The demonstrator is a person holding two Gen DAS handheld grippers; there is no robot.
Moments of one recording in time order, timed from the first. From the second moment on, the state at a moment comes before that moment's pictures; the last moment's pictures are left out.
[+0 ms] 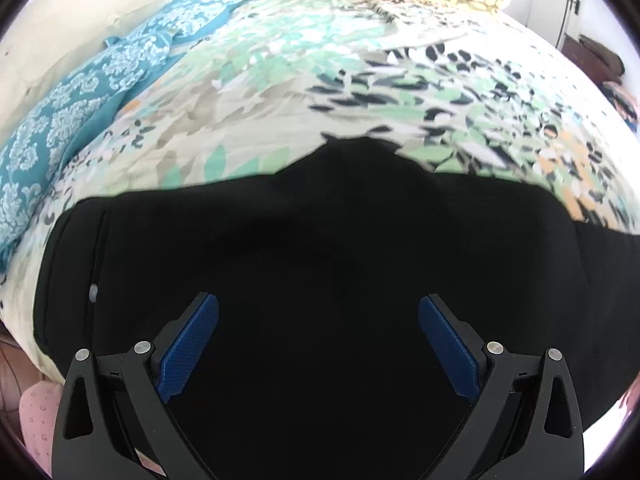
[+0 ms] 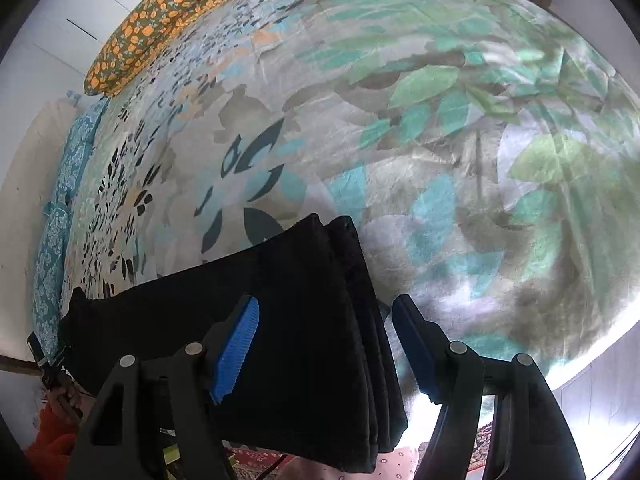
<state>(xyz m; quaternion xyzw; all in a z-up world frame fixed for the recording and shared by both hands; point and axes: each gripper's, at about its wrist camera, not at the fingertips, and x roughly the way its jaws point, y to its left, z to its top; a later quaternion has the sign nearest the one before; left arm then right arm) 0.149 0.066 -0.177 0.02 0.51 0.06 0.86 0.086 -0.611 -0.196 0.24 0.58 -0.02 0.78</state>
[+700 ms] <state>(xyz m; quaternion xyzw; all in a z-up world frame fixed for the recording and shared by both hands) 0.148 0.083 -0.184 -0.01 0.52 0.07 0.85 0.056 -0.546 -0.132 0.39 0.48 0.15 0.77</state>
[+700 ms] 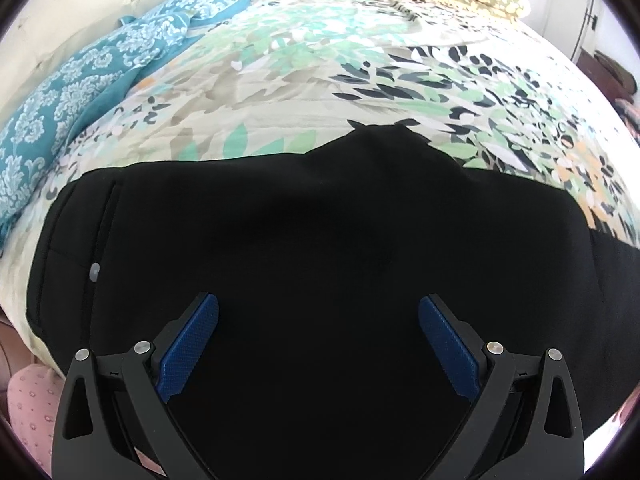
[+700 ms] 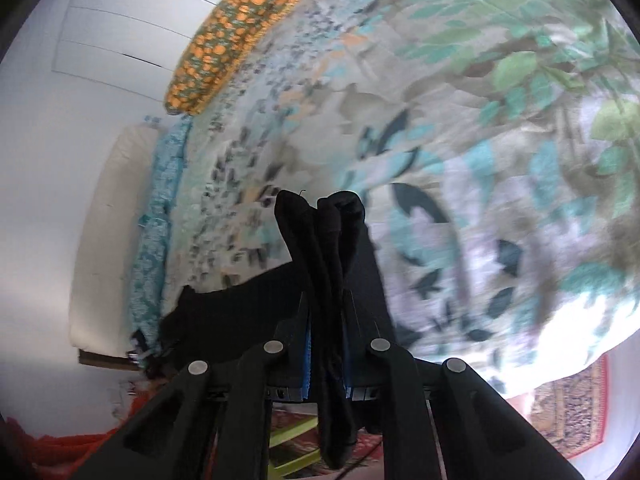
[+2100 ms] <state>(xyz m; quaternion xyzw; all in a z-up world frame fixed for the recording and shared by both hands) 0.122 0.011 -0.161 -0.05 0.51 -0.22 0.83 0.030 -0.262 -0.135 0.27 0.43 0.19 0.84</state>
